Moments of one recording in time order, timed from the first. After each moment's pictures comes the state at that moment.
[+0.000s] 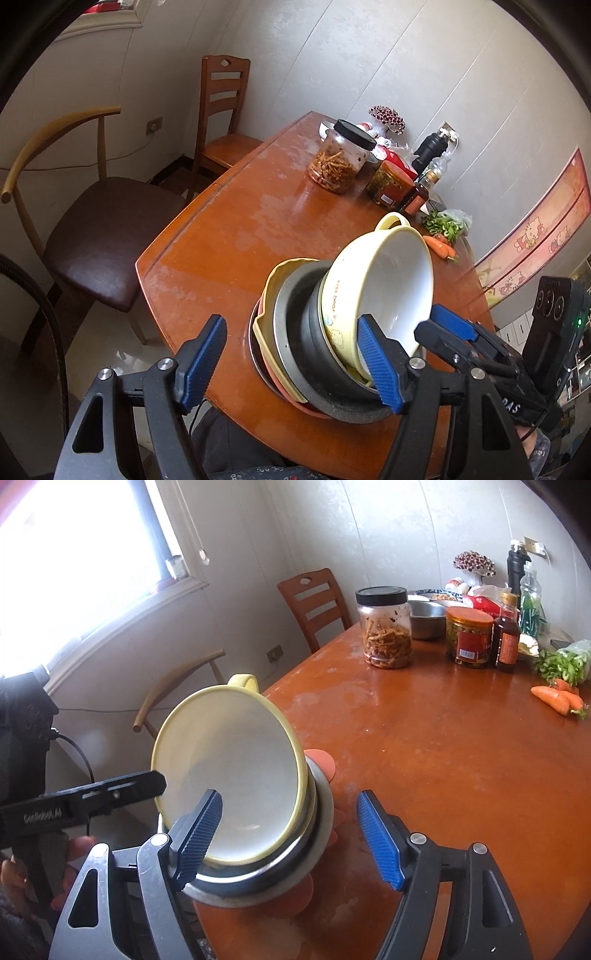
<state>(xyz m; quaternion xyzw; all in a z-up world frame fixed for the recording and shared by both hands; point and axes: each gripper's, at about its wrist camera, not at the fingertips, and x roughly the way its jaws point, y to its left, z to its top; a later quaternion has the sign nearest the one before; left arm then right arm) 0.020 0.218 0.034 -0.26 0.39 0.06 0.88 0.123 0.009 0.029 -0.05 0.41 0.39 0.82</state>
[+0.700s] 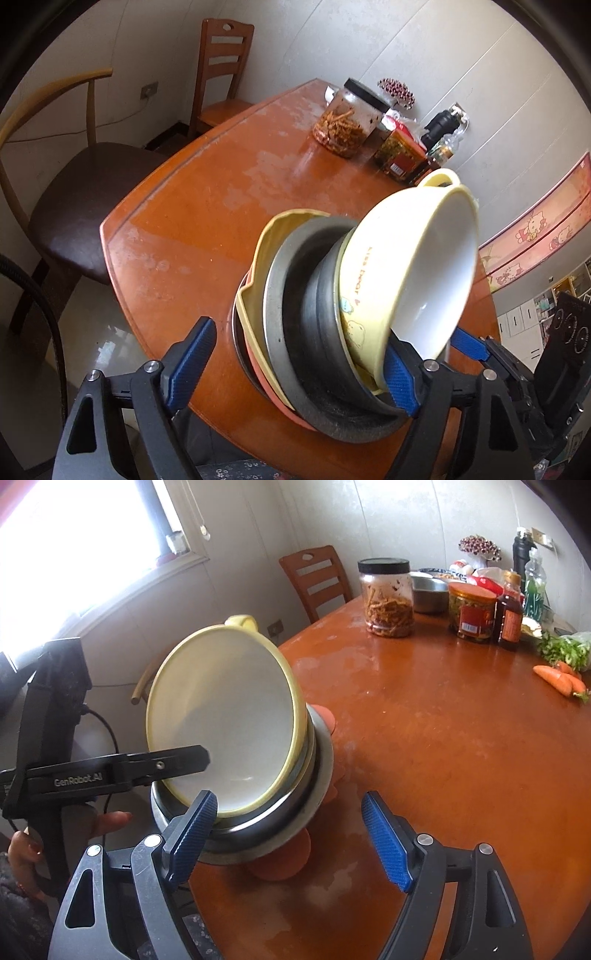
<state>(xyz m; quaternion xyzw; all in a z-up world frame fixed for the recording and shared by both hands) 0.053 0.211 -0.011 -0.28 0.44 0.04 0.85 0.110 0.005 0.008 -0.08 0.44 0.39 0.80</state>
